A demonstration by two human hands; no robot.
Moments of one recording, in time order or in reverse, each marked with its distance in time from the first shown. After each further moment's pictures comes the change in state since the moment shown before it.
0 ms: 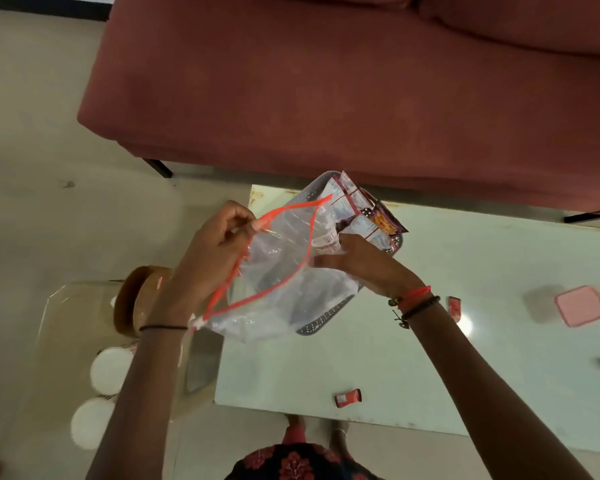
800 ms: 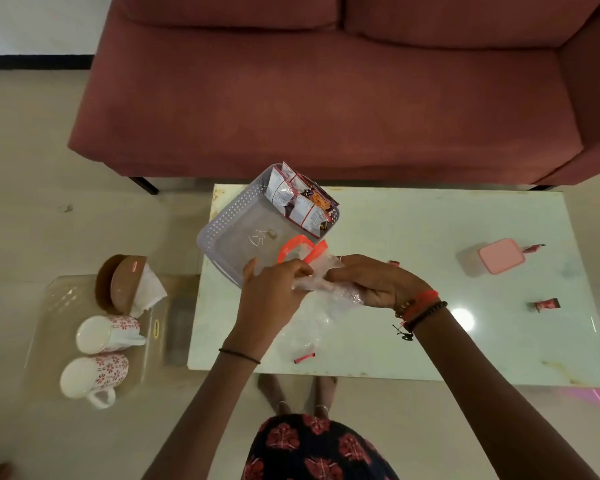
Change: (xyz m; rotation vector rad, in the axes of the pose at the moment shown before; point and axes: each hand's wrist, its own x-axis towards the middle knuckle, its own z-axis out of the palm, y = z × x) left_hand -0.138 0.043 0.175 0.710 -0.060 0.193; right_hand -0.175 0.063 -0.056 0.464 -0.235 0.185
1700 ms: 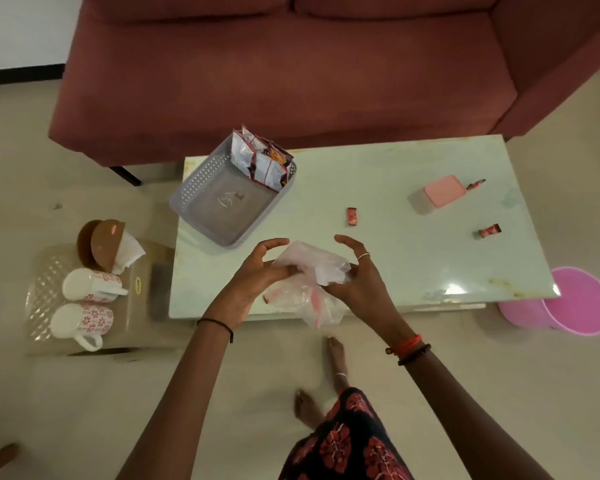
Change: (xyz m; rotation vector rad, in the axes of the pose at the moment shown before) left_hand -0.121 0.051 0.058 -0.987 -0.350 -0.333; right_hand -0.125 0.188 0.004 -0.312 0.664 -0.573
